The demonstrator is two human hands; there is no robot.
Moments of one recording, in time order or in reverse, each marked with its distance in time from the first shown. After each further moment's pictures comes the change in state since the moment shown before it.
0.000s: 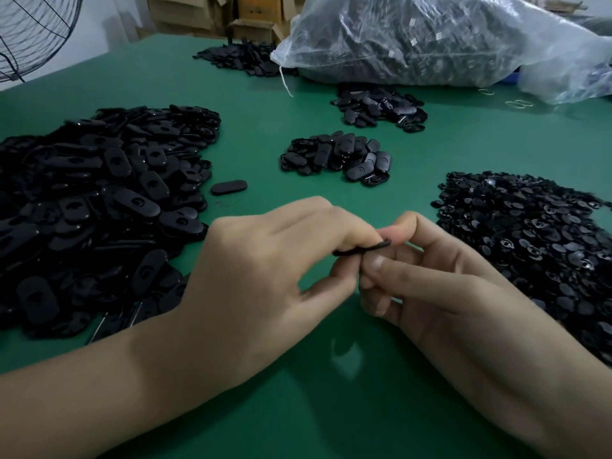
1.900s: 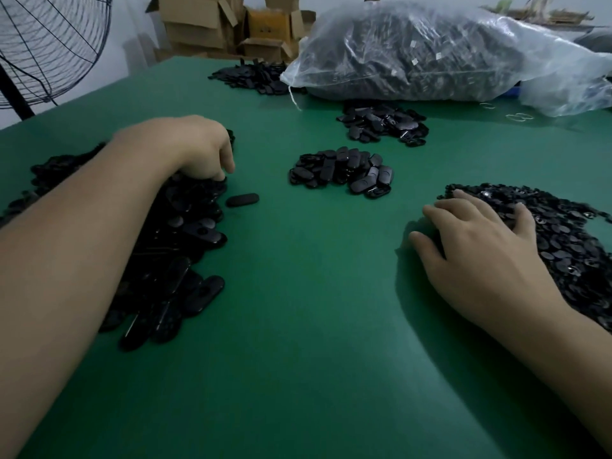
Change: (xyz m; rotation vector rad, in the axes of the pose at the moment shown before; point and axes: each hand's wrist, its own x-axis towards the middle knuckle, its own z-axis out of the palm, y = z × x) left_hand 0.094 -0.189 -0.035 0.589 -0.908 -0.695; right_hand 0.027 -0.021 -0.050 -1.907 0.437 0.041
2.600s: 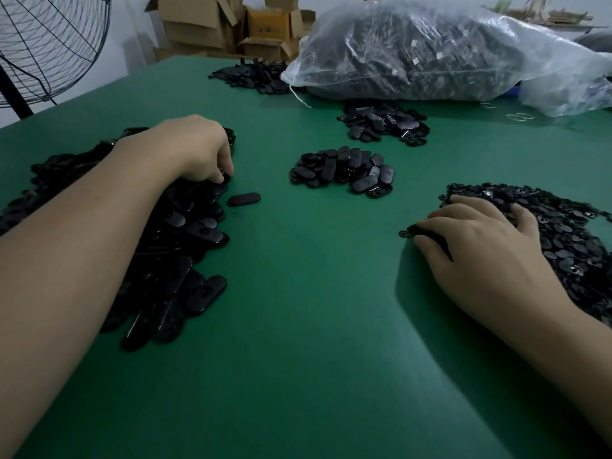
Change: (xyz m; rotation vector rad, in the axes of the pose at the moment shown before) left_hand 0.005 -0.008 0.010 0.018 0.107 0.047; right_hand -0.001 0.004 0.002 0.053 0.078 -0.062
